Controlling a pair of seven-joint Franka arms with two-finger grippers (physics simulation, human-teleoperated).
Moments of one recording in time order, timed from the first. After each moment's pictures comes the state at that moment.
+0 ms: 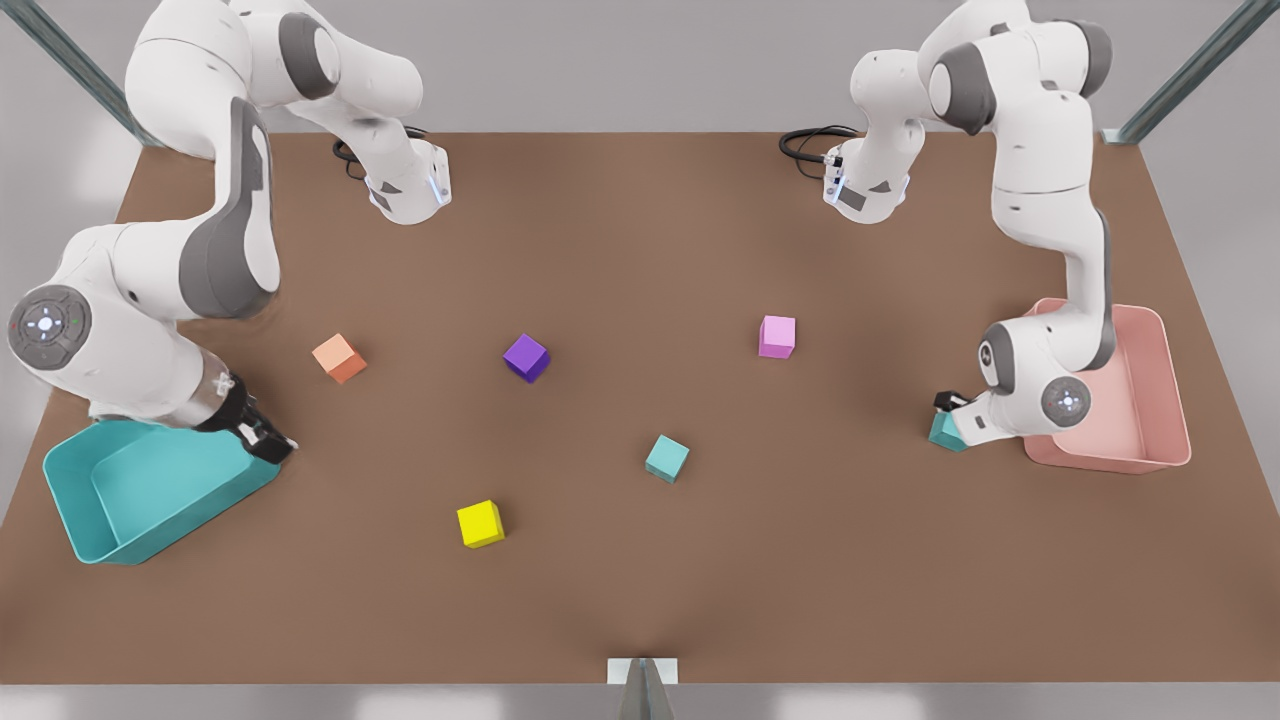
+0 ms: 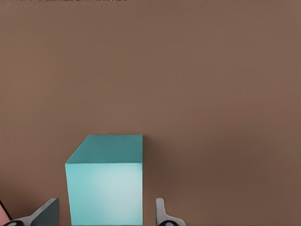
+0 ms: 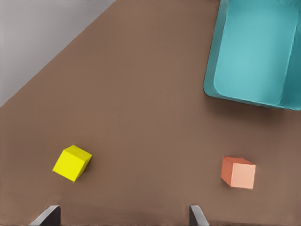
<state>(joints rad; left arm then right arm) -0.16 0.51 0.31 -1.97 -0.07 2.24 0.62 0.03 0.34 0.07 -1.17 -0.02 1.48 0.78</state>
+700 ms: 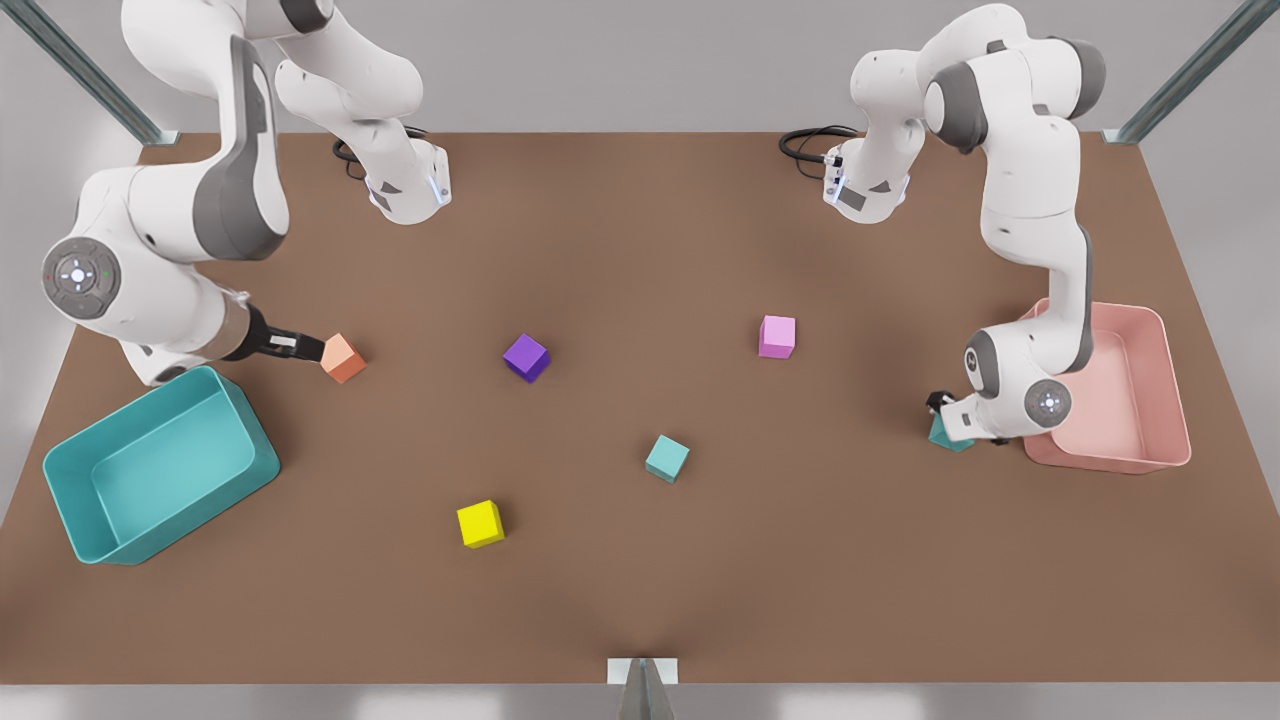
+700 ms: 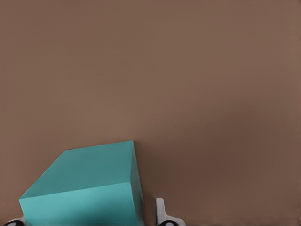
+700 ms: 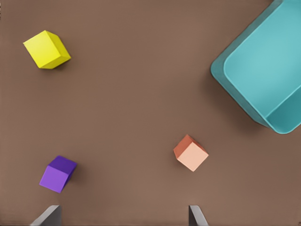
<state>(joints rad) -0.15 0.57 0.31 -2.01 -0.10 2.35 0.78 0.01 0.19 0.06 -1.46 0.01 1.44 0.23</state>
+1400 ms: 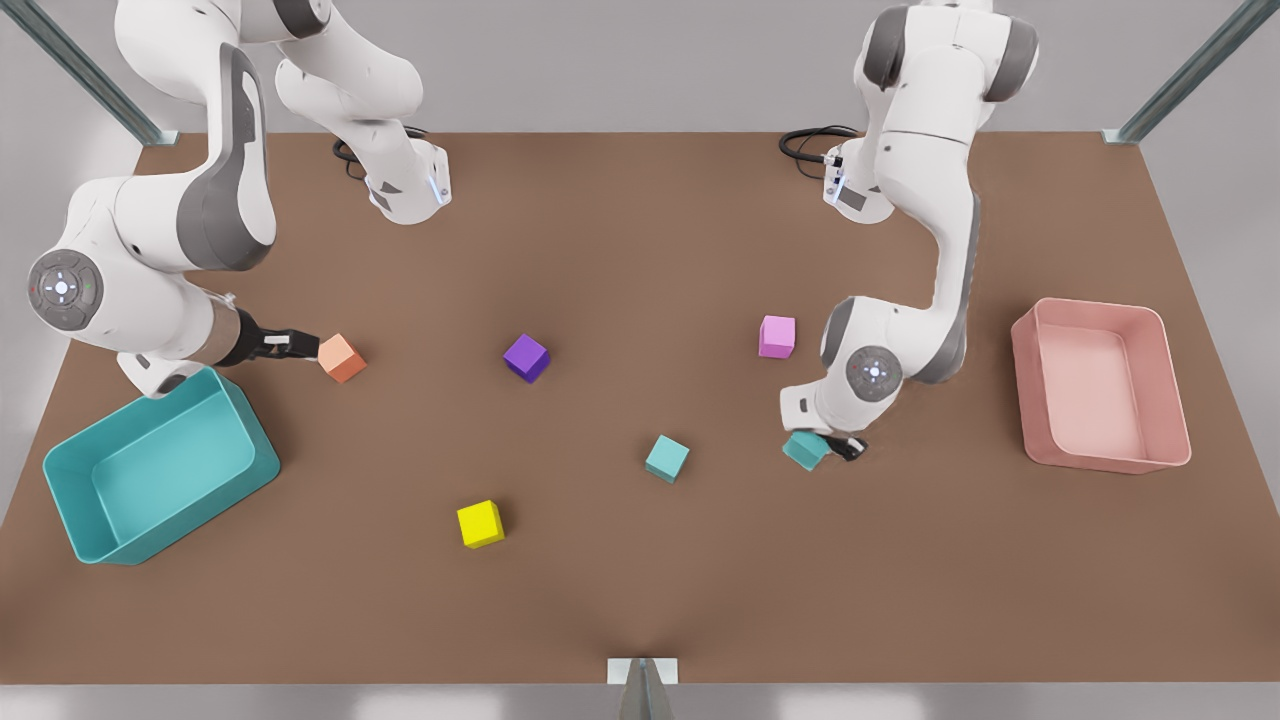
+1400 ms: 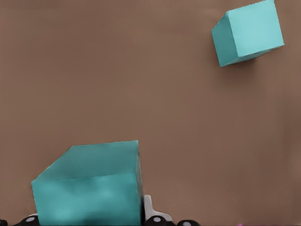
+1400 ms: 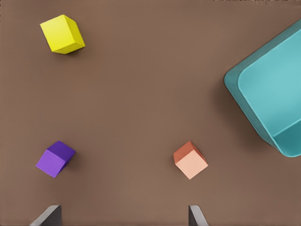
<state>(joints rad) -0.66 0.53 0.27 -1.67 -0.15 2.14 0.45 -0.01 0.20 0.06 -1.46 0.03 1.44 0.06</state>
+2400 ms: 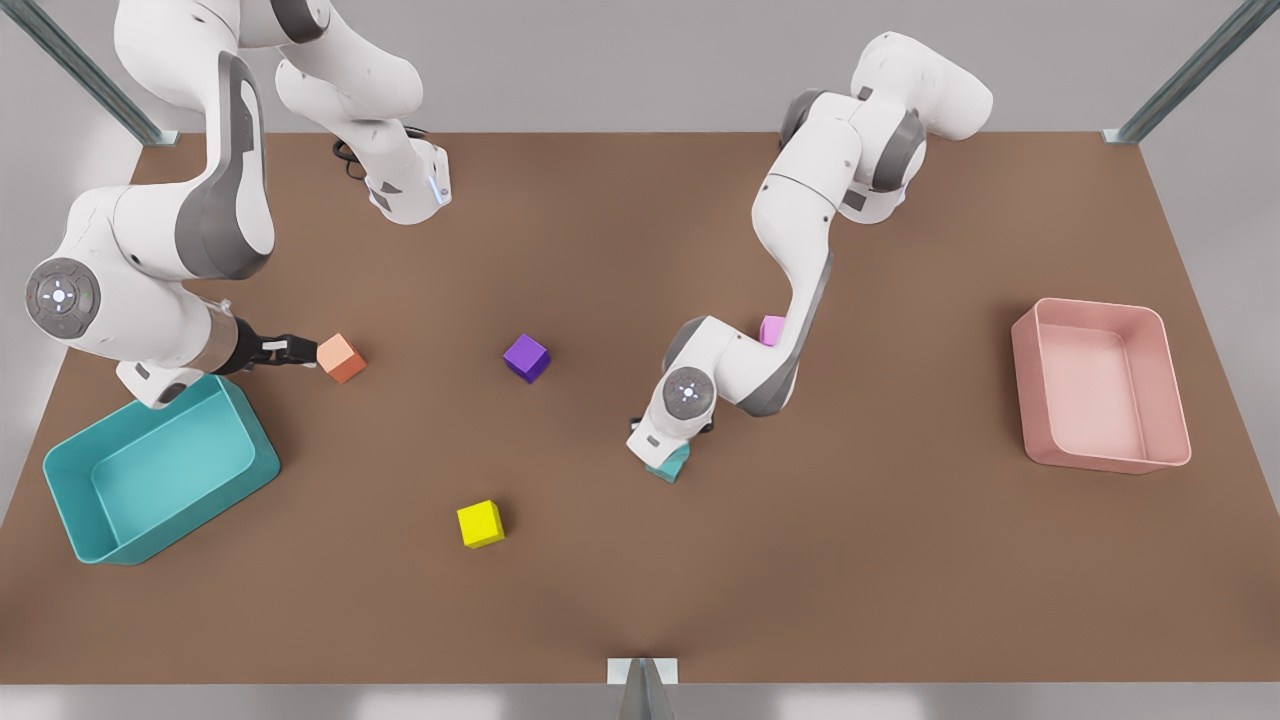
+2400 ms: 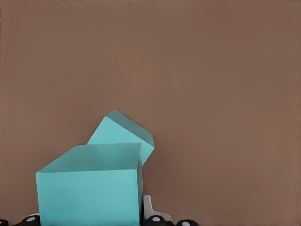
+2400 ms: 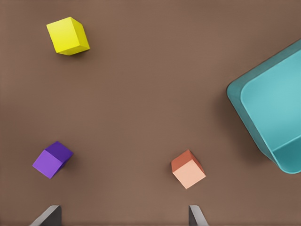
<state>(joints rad) -0.77 0.95 0.22 -1.08 -0.30 1.93 -0.62 -0.02 0.22 0.06 -1.45 0.04 1.46 -0.01</state>
